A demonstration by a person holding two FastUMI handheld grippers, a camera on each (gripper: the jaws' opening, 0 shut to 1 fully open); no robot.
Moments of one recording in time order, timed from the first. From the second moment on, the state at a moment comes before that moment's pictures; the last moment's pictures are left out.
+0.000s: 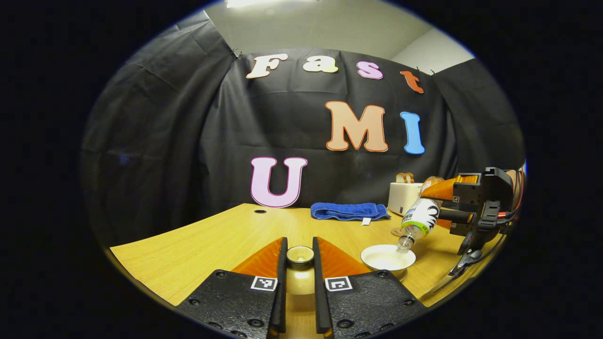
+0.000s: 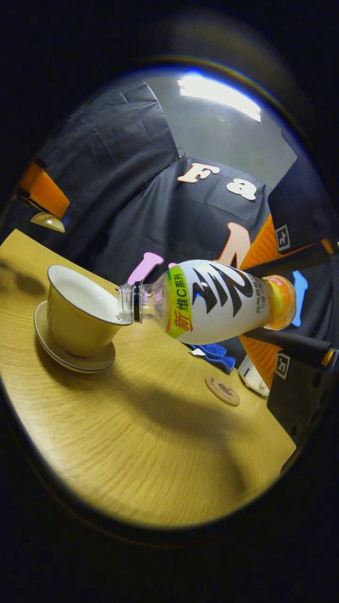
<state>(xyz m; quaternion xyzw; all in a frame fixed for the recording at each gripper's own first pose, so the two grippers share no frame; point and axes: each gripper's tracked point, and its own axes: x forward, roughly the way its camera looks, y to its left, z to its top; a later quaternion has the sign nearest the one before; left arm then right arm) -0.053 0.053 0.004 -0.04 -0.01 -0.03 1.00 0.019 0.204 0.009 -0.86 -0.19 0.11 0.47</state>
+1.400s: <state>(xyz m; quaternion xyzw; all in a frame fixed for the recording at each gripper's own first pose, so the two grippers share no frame) -0.052 0.053 0.003 -0.02 -0.01 -0.02 1.00 0.006 0.192 -0.030 -0.63 -0.05 0.18 0.75</state>
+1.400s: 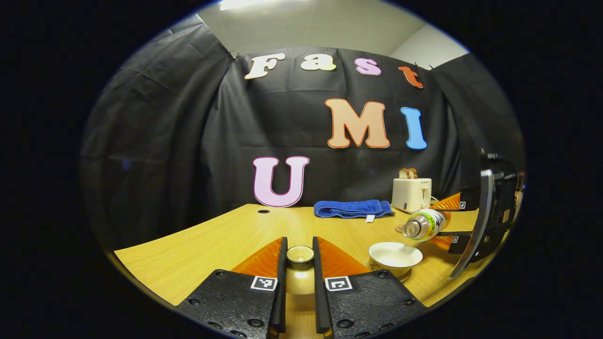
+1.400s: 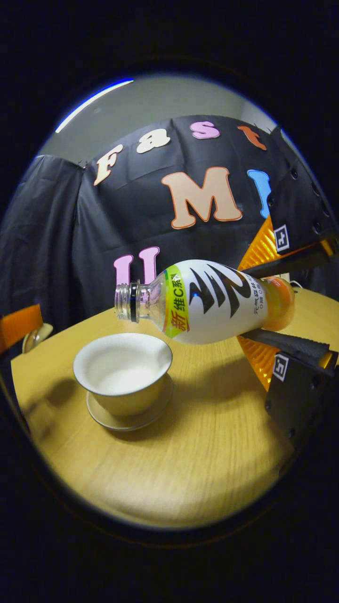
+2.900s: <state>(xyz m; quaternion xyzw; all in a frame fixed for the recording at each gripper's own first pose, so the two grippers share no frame) -0.053 0.051 0.004 -0.01 -0.01 -0.03 1.00 0.115 0.146 0.001 -0.23 0.07 0.14 0.96</state>
